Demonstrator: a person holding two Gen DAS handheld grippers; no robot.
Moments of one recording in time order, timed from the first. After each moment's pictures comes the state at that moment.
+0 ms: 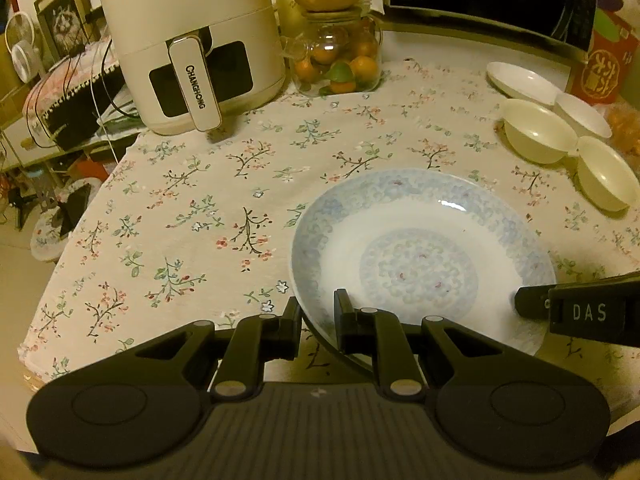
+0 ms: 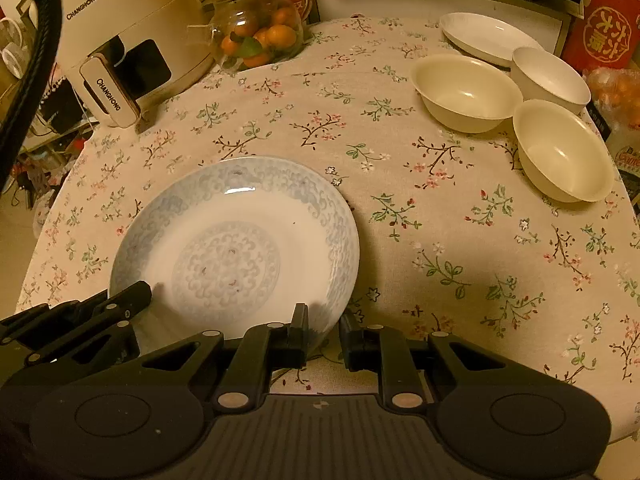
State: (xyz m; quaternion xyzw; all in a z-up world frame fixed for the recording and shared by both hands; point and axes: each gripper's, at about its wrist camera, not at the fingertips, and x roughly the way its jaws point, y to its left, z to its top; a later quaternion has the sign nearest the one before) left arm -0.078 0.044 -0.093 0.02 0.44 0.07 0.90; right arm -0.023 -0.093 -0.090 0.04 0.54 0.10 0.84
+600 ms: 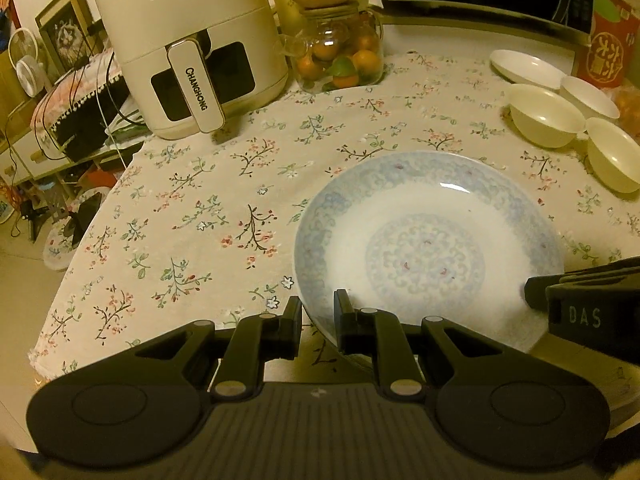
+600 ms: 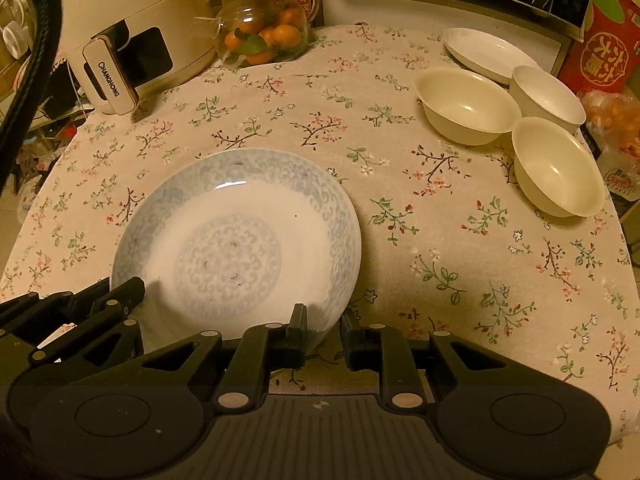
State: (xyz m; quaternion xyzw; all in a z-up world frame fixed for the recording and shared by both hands) left arm -0.079 0.038 -0.099 0.05 0.44 0.08 0.89; right arm -0.029 -0.080 -0.092 0.00 0.53 0.09 0.85
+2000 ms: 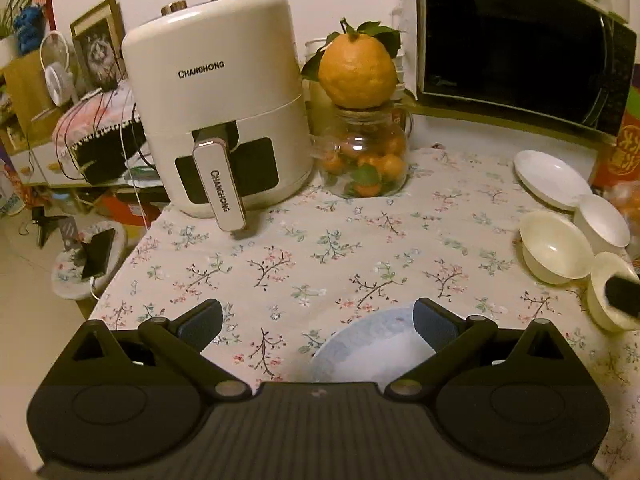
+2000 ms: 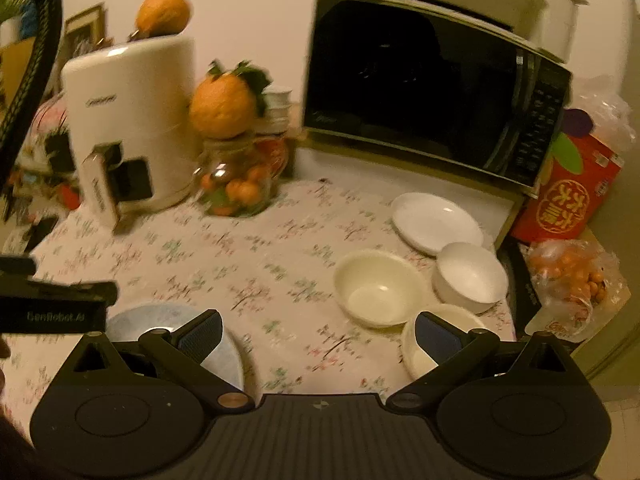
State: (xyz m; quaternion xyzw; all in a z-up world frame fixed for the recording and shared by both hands) left arm -0.028 0.038 -0.033 0.00 0.37 0.11 0.92; right arm -0.006 -0.144 -0.010 -0.06 0.34 0.09 0.93
